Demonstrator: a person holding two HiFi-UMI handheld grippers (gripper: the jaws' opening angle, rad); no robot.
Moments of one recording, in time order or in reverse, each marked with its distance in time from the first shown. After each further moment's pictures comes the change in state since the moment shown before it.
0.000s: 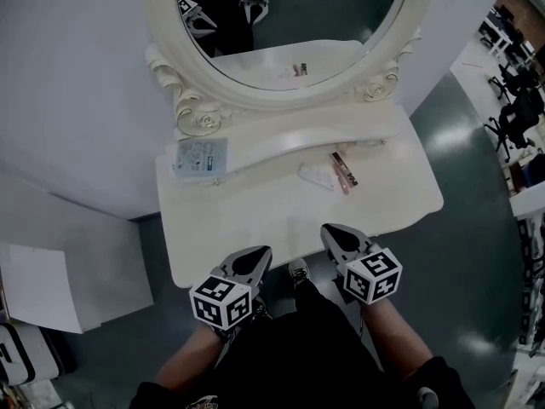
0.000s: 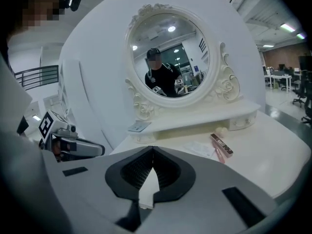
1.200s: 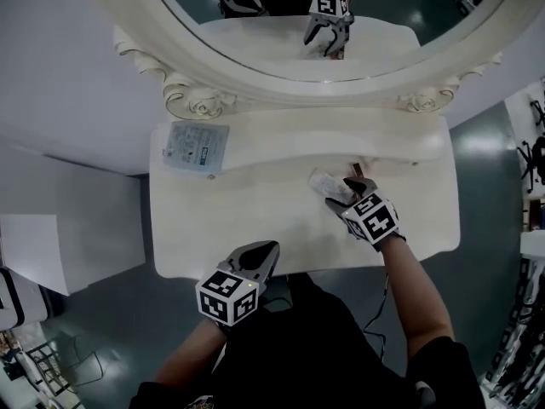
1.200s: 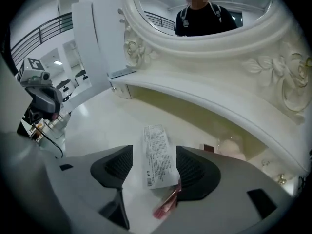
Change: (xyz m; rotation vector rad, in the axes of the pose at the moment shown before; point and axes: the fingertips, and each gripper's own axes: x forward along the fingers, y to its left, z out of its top) left arm 0.097 0.036 -0.007 -0.152 0.063 0.134; right arm 0.154 -0.159 -0.034 -0.439 0.566 0.176
